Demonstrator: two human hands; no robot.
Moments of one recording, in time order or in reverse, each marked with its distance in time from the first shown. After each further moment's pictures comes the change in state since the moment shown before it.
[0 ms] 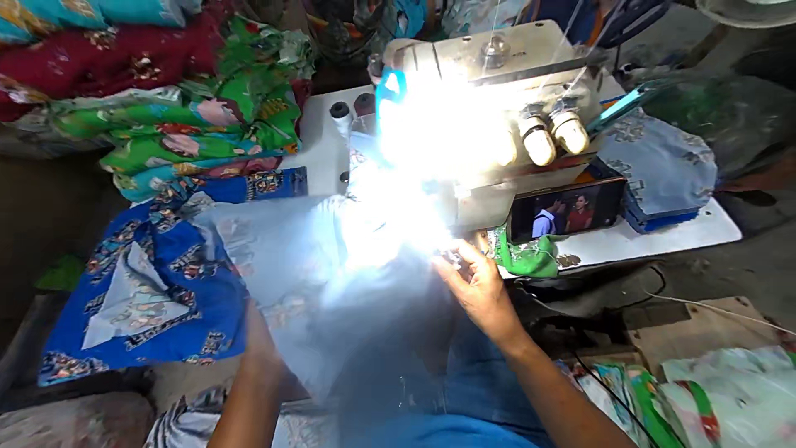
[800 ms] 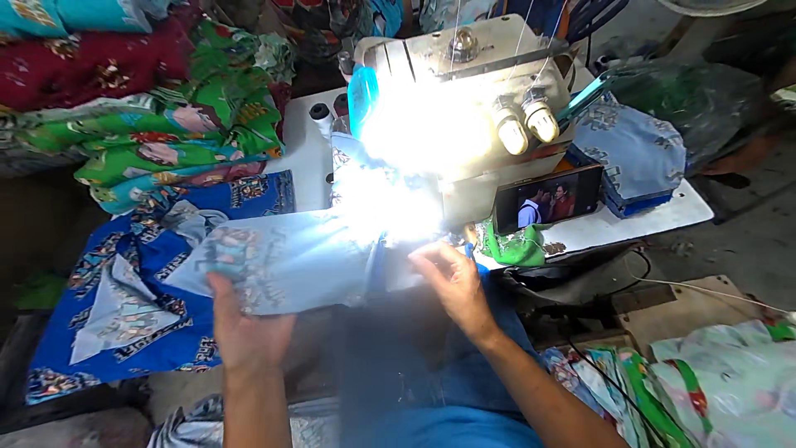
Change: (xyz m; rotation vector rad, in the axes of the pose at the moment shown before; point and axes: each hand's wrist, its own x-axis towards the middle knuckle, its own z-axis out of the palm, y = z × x) left_hand -0.001 0.003 0.050 0.174 0.059 0.260; right_hand -0.011 0.002 0.019 0.218 0.039 0.003
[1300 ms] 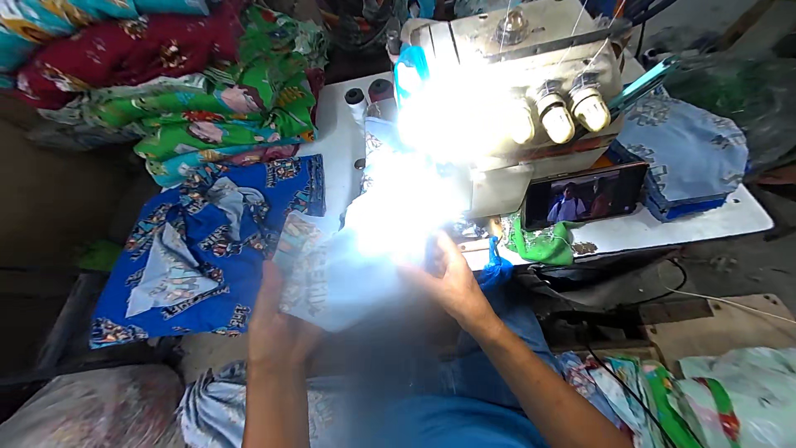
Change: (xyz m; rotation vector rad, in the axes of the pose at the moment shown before) left_hand -0.031 0.020 0.007 -0.035 -0.178 -0.178; right_hand 0.001 -0.009 0.027 0.095 -0.166 0.282
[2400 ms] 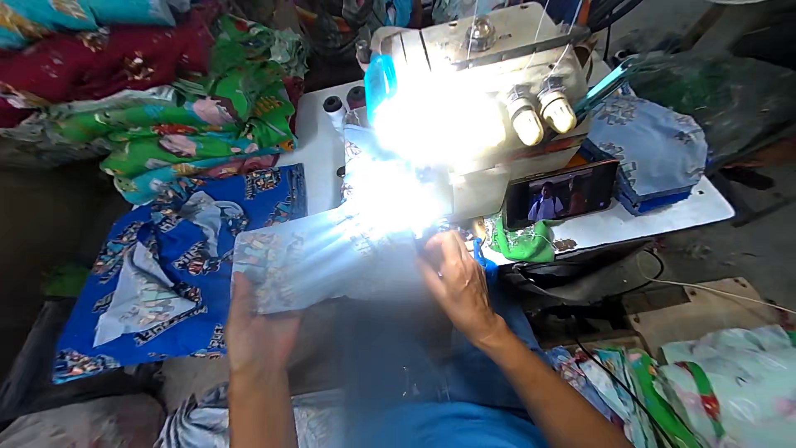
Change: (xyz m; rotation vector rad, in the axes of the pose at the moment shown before) left_hand 0.016 -0.011 -0.020 0.062 0.333 0.022; right_hand 0.001 0.024 -0.024 -0.868 0.342 -0.474
